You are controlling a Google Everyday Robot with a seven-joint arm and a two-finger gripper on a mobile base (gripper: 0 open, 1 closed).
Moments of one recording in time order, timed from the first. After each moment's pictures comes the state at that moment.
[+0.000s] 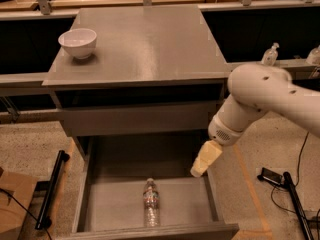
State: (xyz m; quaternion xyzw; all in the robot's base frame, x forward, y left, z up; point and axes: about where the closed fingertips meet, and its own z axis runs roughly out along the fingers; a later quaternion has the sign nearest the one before) arm 0.495 -0.147 0.700 -0.48 0.87 0.12 0.07
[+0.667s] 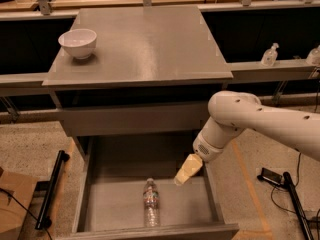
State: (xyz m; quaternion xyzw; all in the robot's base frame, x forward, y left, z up) arm 0.497 -0.110 0.615 -0.40 0.90 0.15 0.04
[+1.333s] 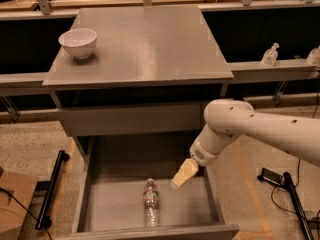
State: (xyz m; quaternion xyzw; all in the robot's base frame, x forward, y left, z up) arm 0.497 -0.107 0.583 -0.38 0.91 0.16 0.02
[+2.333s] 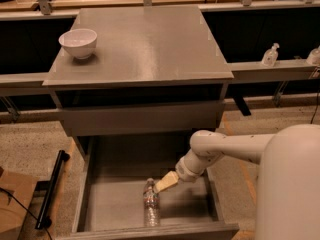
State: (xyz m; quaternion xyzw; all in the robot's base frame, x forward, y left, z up) arm 0.520 -0.062 0.435 -0.22 0.95 0.22 0.00
